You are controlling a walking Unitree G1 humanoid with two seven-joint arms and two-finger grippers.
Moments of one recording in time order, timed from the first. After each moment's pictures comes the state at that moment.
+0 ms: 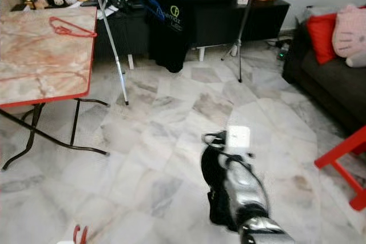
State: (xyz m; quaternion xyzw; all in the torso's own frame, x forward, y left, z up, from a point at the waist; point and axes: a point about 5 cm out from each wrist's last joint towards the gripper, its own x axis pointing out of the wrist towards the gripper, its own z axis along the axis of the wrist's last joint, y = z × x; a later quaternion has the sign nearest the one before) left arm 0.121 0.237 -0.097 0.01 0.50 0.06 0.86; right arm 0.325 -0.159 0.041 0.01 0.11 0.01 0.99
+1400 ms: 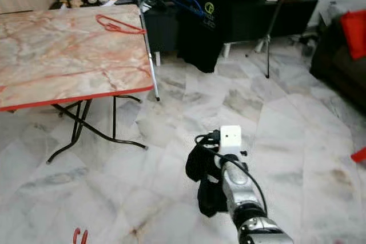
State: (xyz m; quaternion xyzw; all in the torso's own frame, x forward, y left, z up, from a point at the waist) left arm 0.117 0.230 -0.100 0.01 0.51 0.05 0.86; right arm 0.319 -0.173 0.035 -0.01 0.13 0.00 0.99
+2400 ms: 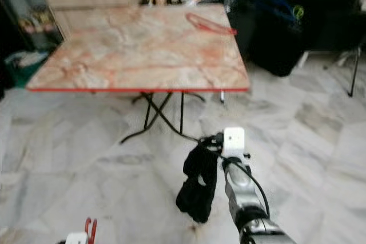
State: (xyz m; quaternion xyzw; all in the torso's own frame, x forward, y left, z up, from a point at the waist) left arm 0.140 0.206 -0.098 0.00 0.49 0.06 0.87; right arm 0.323 -0.167 0.039 -0.01 0.12 0.01 0.99
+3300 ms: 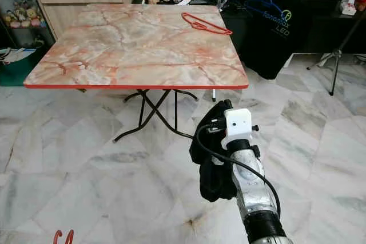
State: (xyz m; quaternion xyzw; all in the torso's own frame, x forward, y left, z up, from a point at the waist) left arm 0.111 0.264 -0.091 0.00 0.49 0.07 0.87; right arm 0.316 -0.164 0.122 -0.09 -0.10 0.05 0.99
